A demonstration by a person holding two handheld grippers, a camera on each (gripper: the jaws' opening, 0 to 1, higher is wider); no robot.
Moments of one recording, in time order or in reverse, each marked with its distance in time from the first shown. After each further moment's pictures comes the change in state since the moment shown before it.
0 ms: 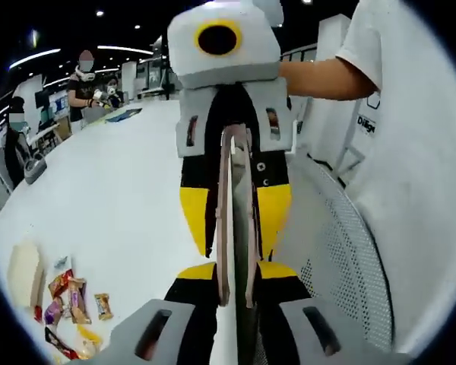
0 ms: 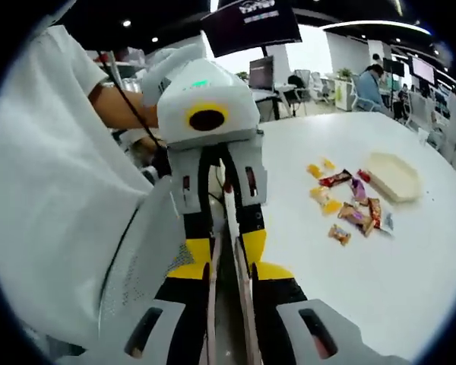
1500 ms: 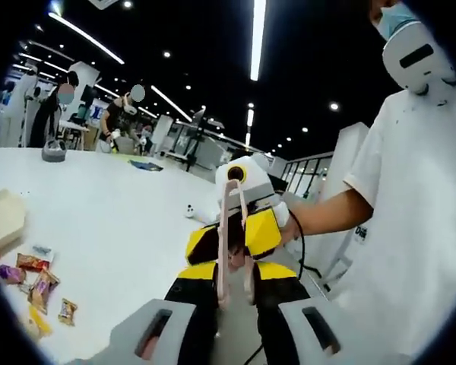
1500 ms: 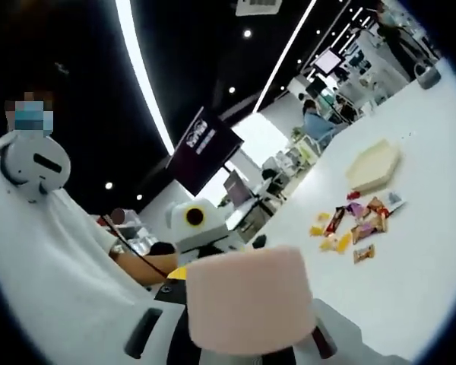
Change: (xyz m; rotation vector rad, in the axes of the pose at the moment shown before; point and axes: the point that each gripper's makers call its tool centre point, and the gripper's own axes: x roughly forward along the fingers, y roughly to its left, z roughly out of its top) left arm -0.023 0.010 0.058 -0.323 -0.495 -0.035; right arm -0.034 -0.011 0.069 0.553 -0.711 0.096
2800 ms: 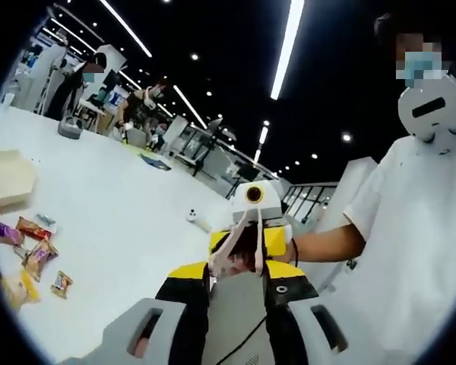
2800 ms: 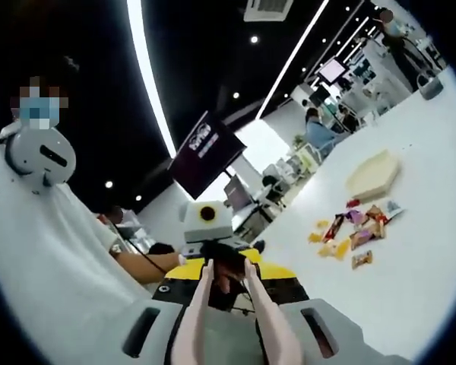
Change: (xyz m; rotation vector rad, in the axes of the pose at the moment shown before) left arm -0.033 0.007 0.009 -0.187 -0.098 0.017; right arm -0.006 0.002 0.001 -0.049 -0.049 -0.002
